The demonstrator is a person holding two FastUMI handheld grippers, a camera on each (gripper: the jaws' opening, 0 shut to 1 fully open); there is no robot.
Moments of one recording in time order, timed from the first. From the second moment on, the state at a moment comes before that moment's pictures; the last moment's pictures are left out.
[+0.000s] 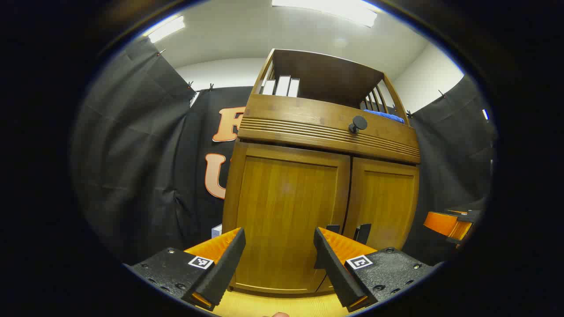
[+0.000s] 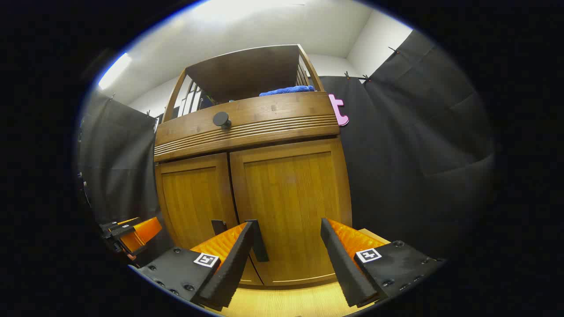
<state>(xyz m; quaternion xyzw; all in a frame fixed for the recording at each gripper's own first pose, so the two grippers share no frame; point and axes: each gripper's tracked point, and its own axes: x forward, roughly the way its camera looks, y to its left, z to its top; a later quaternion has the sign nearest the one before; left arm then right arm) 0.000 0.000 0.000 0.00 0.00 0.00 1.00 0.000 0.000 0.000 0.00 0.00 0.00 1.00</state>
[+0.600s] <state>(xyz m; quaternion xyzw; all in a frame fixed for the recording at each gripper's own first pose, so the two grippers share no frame) -0.009 0.002 0.008 0.01 -0.01 0.00 1.00 -0.008 0.010 -0.003 0.00 0.00 0.01 1.00</state>
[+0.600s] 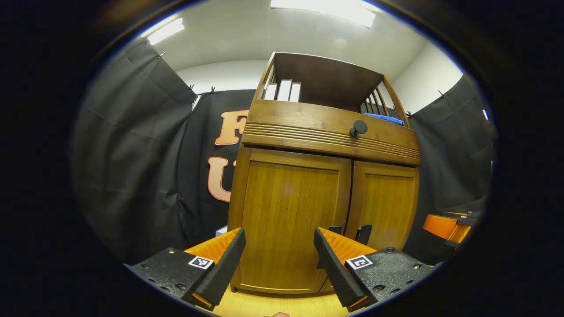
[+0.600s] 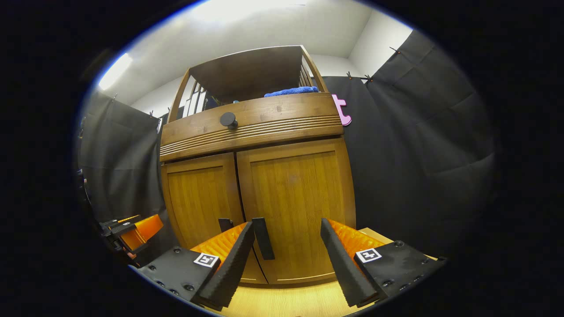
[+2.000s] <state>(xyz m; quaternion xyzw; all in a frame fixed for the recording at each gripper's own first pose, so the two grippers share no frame) -0.019 0.010 0.012 0.00 -0.01 0.01 1.00 -0.021 0.003 0.002 0.00 0.00 0.00 1.00</state>
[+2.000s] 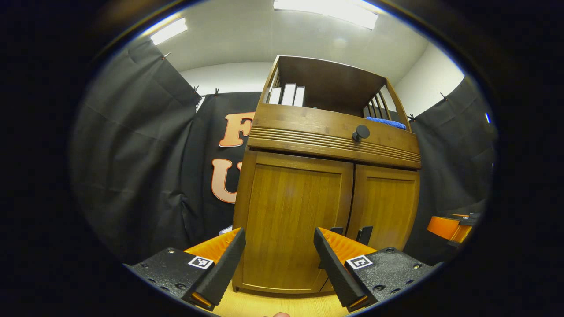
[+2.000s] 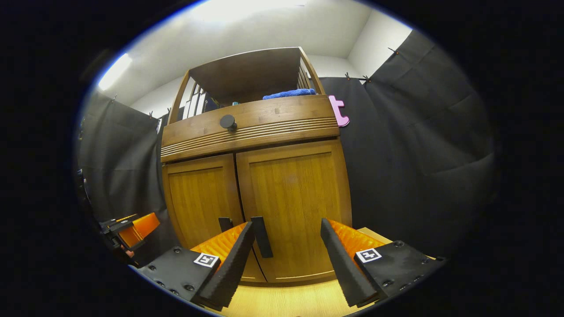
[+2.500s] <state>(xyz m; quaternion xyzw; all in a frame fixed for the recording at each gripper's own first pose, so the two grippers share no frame) -0.021 0.012 0.012 0.02 -0.01 0.01 1.00 0.000 0.013 -0.001 -0.01 -0.01 0.02 1.00</state>
